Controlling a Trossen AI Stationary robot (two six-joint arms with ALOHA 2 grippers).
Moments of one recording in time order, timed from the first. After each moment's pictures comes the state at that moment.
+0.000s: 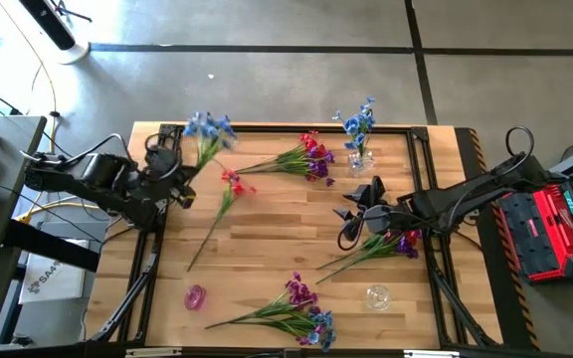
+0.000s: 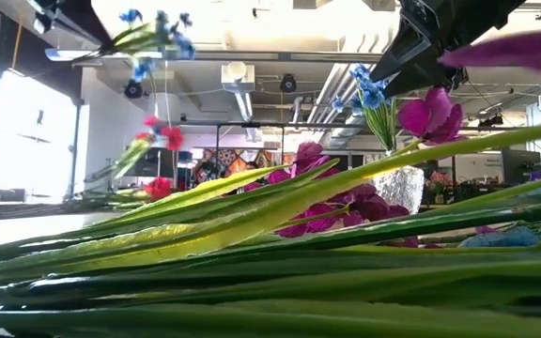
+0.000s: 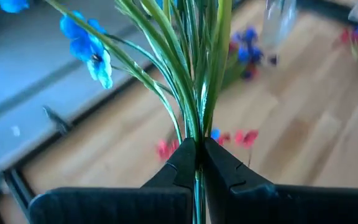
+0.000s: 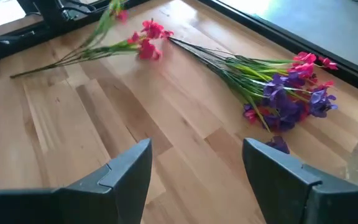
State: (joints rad) left arm -0.22 0.77 1.02 -1.12 -0.79 -0.64; right arm 0.30 1.15 0.79 -0.38 0.67 0.65
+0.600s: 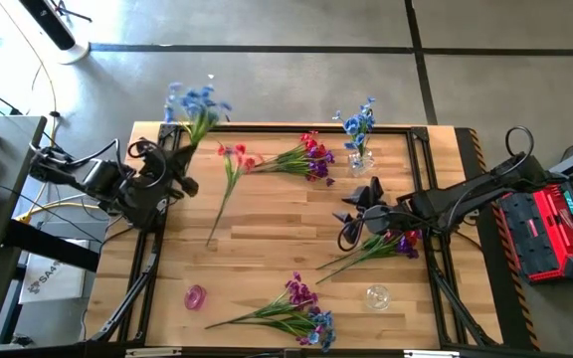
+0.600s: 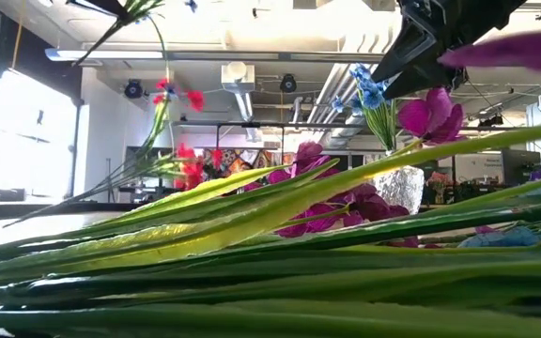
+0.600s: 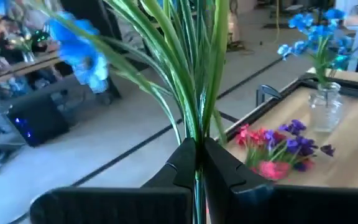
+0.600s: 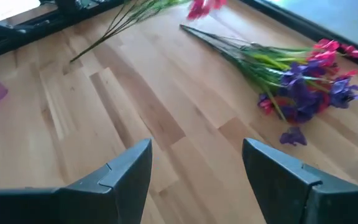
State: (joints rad) left arm -0.38 0.75 0.95 -0.87 -1.28 -0.45; right arm 0.30 1.16 0.79 -0.38 0.59 0.65
